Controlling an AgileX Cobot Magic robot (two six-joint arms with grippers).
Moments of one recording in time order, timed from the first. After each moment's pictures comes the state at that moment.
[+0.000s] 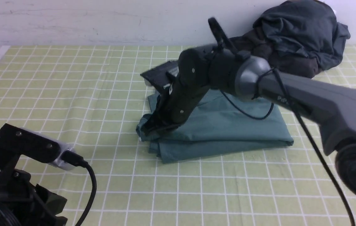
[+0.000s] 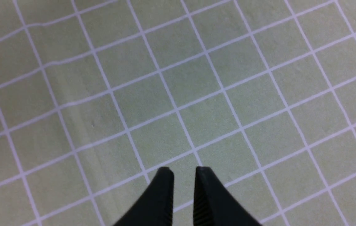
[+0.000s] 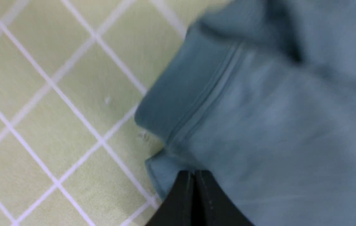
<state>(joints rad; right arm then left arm) 0.65 2.22 -2.02 0.15 1.05 -0.16 -0.20 0.91 -0.60 -0.30 0.76 0.36</state>
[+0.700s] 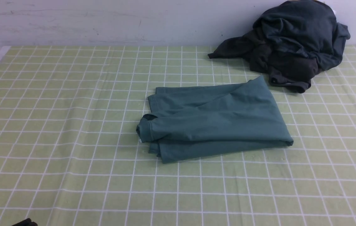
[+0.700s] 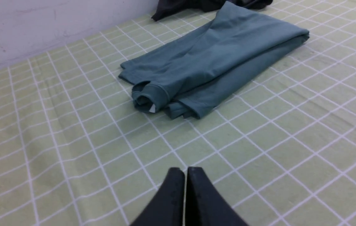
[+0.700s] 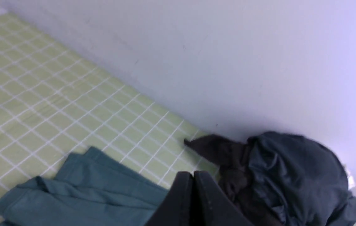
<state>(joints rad) 0.46 1.14 -1.41 -0.18 0.70 -0.09 -0.20 0.08 -0.27 -0.52 0.63 0.64</state>
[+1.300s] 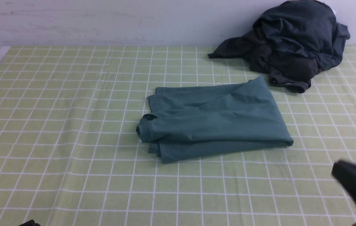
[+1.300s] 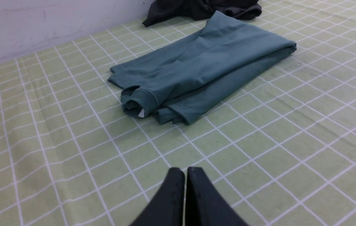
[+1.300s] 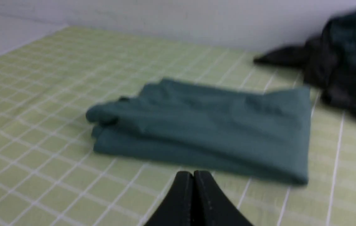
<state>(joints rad) 0.46 0.57 -0.23 -0.06 0.14 0.23 -0.20 0.08 -0.27 -0.54 0.62 0.64</state>
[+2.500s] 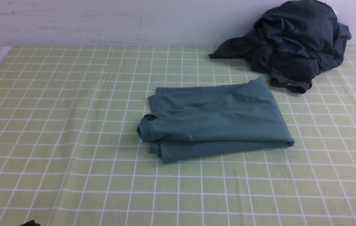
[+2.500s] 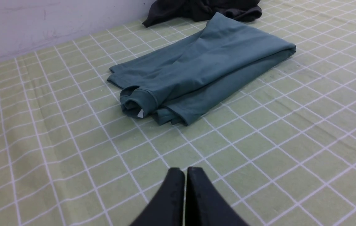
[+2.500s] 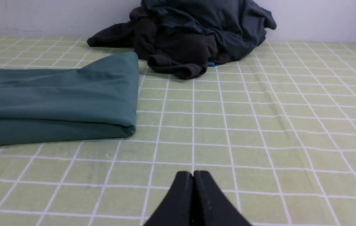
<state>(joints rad) -0.04 -0.01 0.02 0.05 0.35 -0.05 -0.20 0.07 -0.27 -0.55 0.62 0.63</state>
